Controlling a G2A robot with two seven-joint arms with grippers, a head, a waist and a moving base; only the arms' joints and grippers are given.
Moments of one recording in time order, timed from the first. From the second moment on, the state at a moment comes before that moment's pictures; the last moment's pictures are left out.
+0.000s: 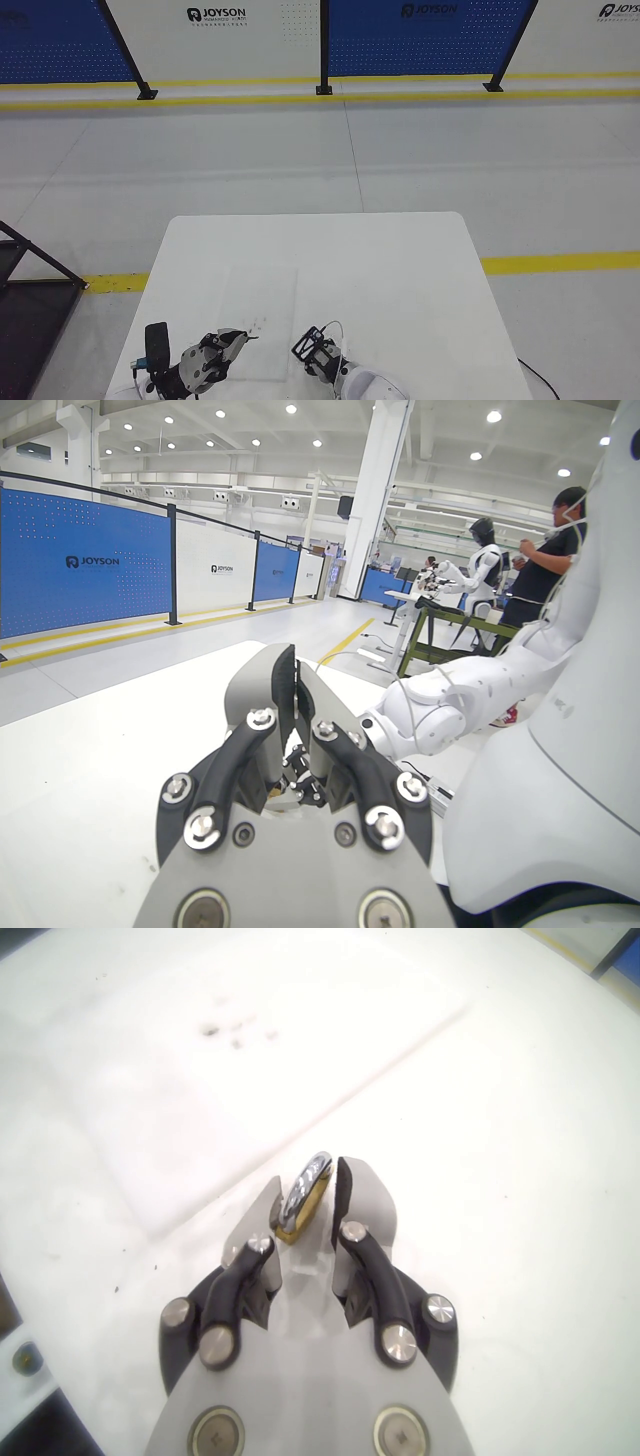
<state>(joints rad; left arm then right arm) 2.12 -1.08 -1.61 -1.77 1.35 -1.01 0.73 -1.60 -1.30 0.71 -1.50 -1.45 0.01 0.22</state>
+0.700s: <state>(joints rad) 2.08 -1.07 -1.53 -1.75 1.23 -1.01 0.68 -1.80 -1.22 1.06 -1.76 -1.15 -0.30 -0.19</state>
